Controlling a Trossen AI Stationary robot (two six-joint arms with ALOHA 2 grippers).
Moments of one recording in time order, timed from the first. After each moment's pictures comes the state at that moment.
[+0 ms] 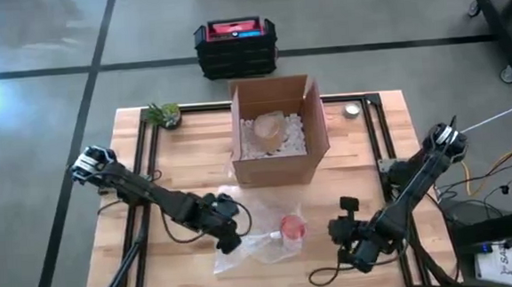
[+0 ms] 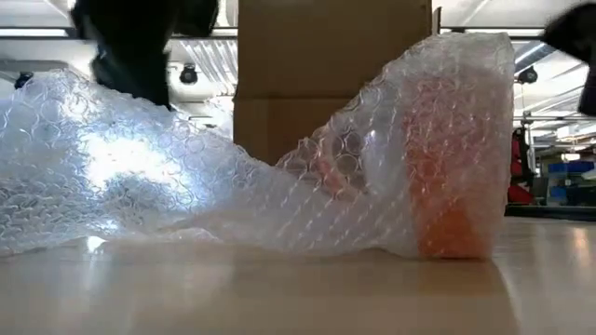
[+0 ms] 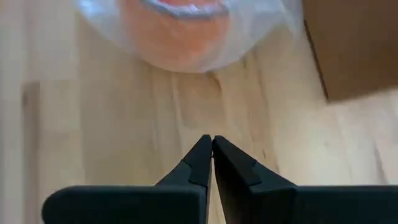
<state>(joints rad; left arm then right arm) -0.46 1.58 1.15 -0.78 -0.22 -1.04 0.84 1.62 0.98 -0.77 0.55 0.95</state>
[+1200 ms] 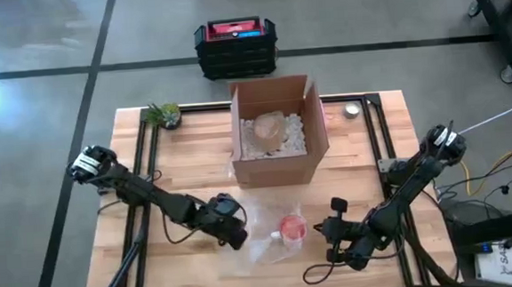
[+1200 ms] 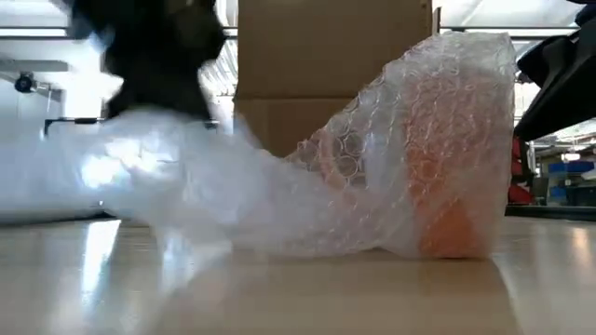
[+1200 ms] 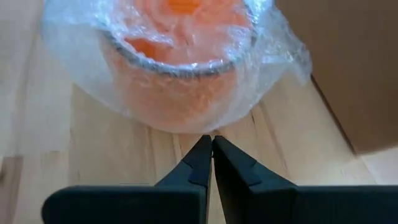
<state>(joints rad) -0.46 1.58 1.02 -0.26 -0.40 -1.03 0.80 1.65 0.85 -0.39 0.72 0.80</state>
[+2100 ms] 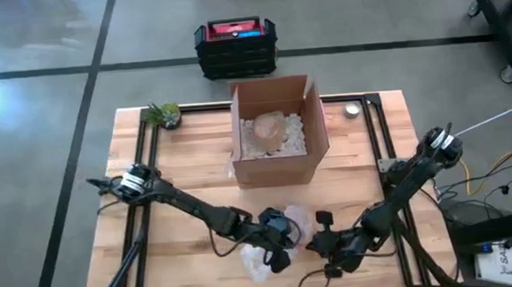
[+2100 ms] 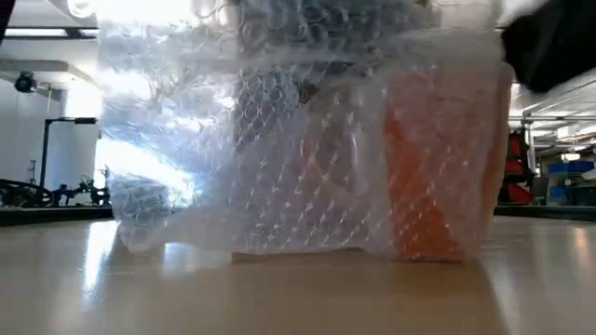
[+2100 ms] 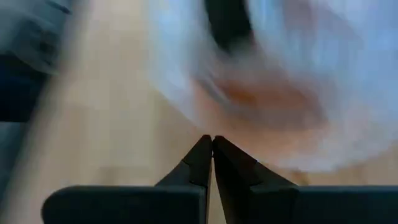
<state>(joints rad) -0.41 2.03 1.48 -0.12 -0.17 -0.67 0.76 1.65 0.99 -0.28 0.44 0.57</state>
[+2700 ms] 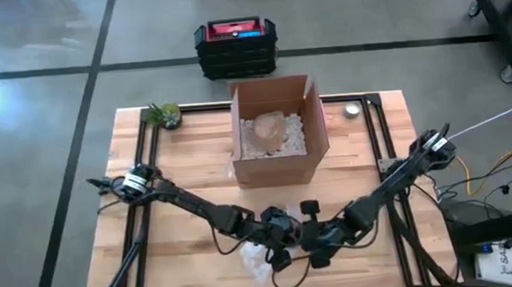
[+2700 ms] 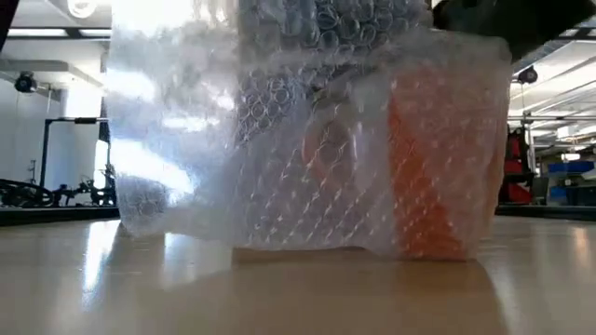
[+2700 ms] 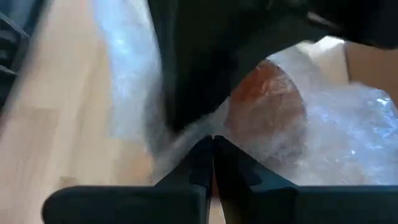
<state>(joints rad) -0.40 2.03 1.50 -0.14 -0.14 -0.63 0.59 1.78 1.14 -0.46 0.36 0.36</state>
